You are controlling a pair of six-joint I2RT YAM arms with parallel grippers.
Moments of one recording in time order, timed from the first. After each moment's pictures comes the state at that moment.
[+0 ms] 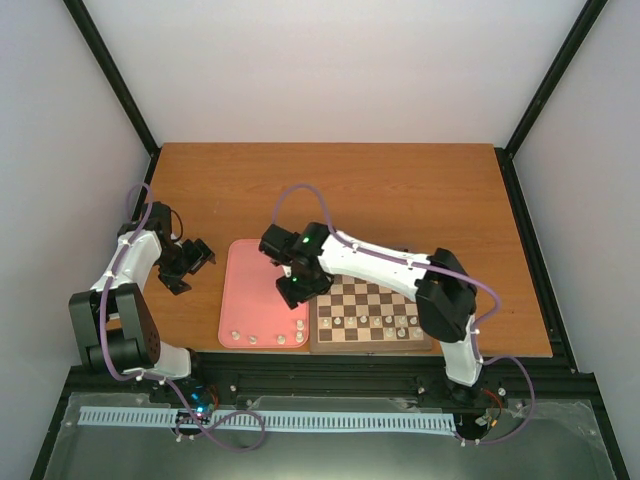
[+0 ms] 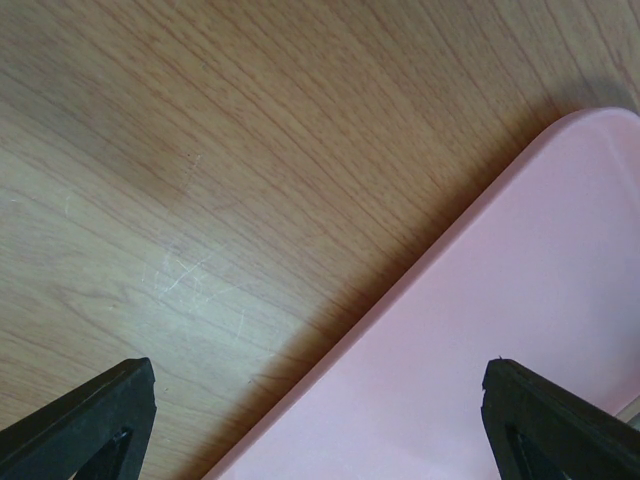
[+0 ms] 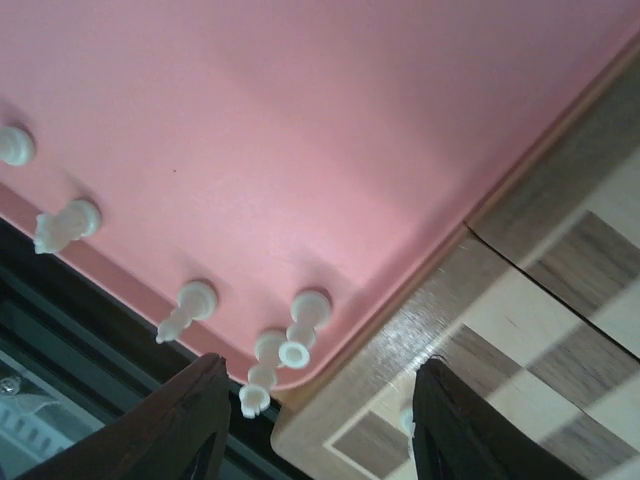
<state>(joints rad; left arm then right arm) 0.22 1.42 0.95 -0.96 0.25 -0.62 1.06 1.95 1.69 -1.13 -0.11 0.46</state>
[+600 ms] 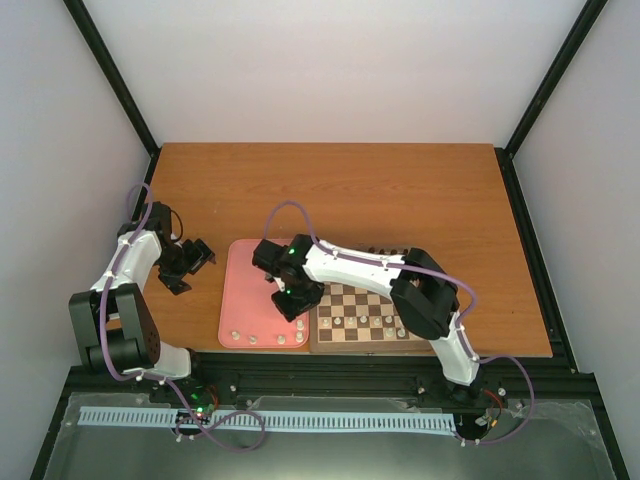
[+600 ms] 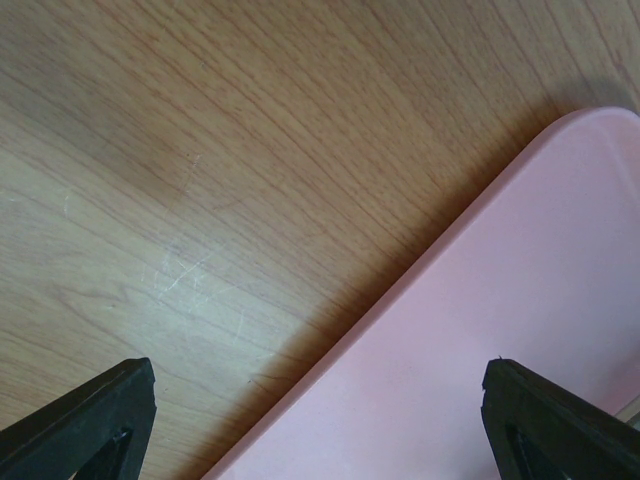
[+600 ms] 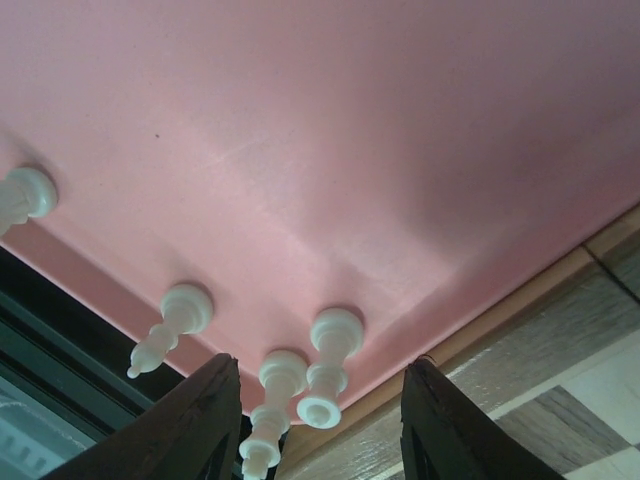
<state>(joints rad) 0.22 1.42 0.95 -0.96 0.26 -0.62 1.09 2.08 1.70 -1.11 -0.18 0.41</state>
